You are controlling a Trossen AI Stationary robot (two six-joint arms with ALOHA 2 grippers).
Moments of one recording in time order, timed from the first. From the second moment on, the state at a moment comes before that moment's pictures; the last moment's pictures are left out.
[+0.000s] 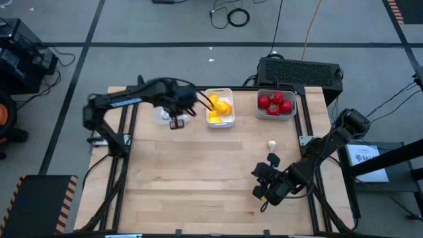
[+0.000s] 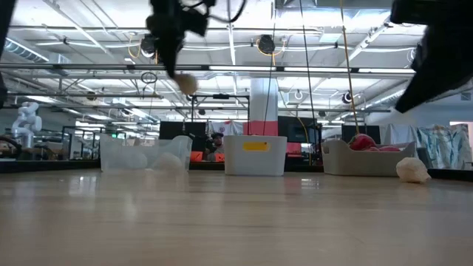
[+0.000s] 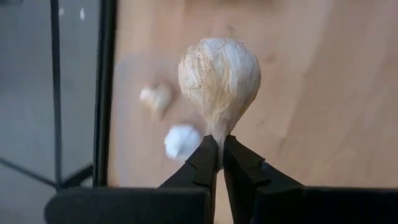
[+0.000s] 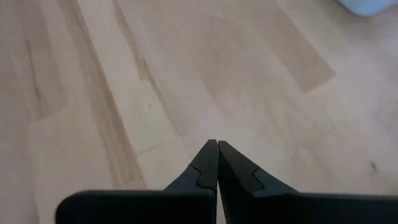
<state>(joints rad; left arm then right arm) 0.27 1.66 1.68 -1.43 -0.24 0.11 0.71 1.48 0.87 -0.61 0.63 1.11</state>
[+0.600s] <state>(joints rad) 0.55 1.52 1.25 -1.23 -0.35 0.17 0.66 1.48 0.87 -0.54 0.63 0.97</state>
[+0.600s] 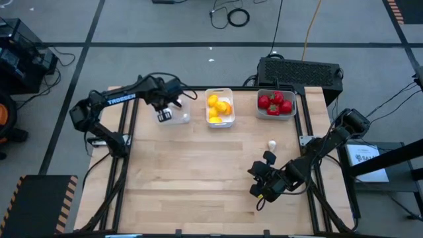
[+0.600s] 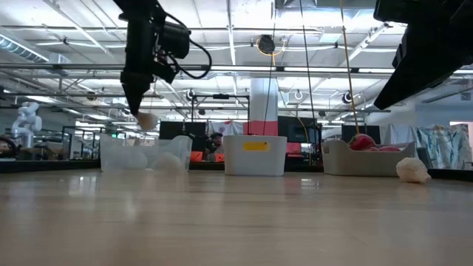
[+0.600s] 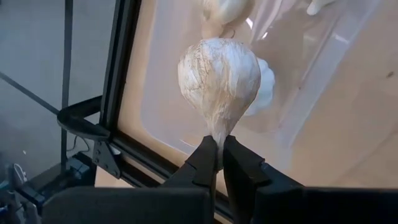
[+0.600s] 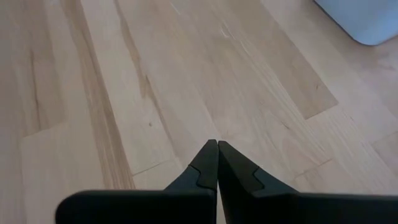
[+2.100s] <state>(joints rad) -0.04 1.88 1.24 0.13 0.05 0.05 0.69 1.44 0.87 -0.93 0.48 1.50</state>
